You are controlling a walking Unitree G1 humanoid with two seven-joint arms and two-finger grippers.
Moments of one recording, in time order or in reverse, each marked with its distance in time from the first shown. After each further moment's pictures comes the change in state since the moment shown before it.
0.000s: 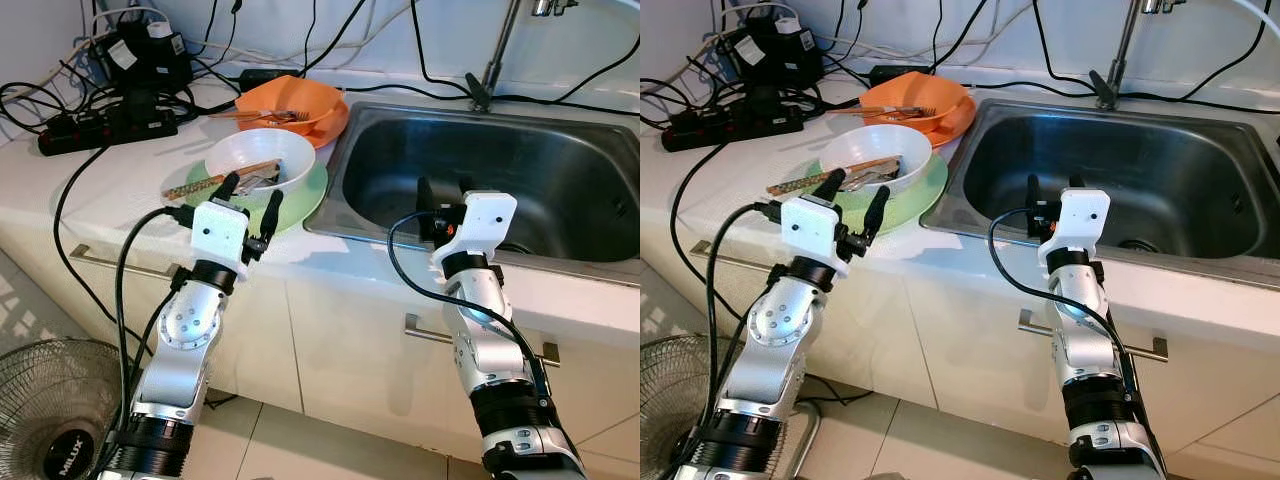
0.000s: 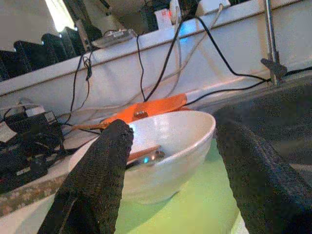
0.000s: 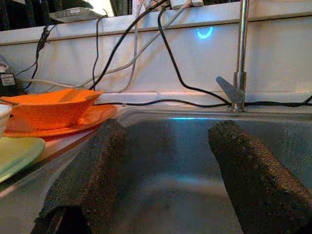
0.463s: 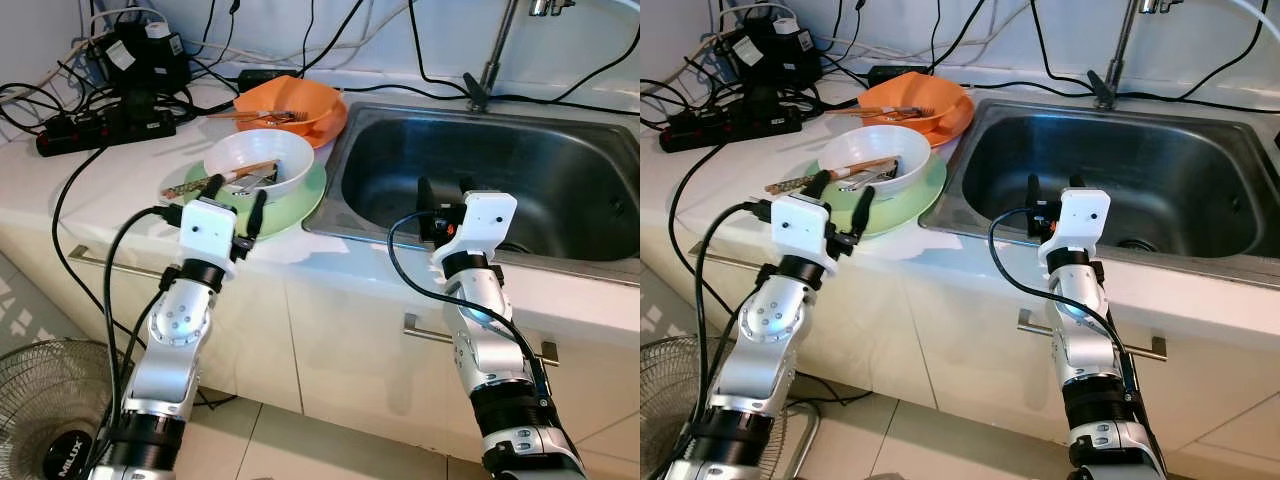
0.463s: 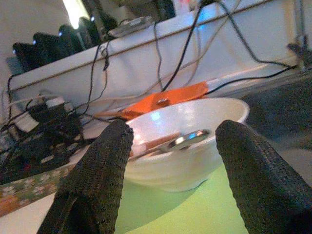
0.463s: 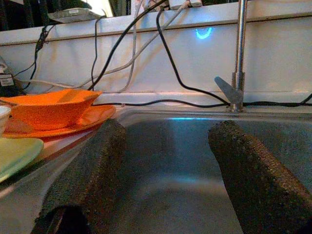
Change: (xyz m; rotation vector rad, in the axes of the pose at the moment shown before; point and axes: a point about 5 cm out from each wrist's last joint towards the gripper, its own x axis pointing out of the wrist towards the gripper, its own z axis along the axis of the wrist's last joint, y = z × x) left arm 0.002 0.016 -0.007 0.040 0.040 0.065; right arm 0.000 0.000 0.000 0.000 -0.001 -0.003
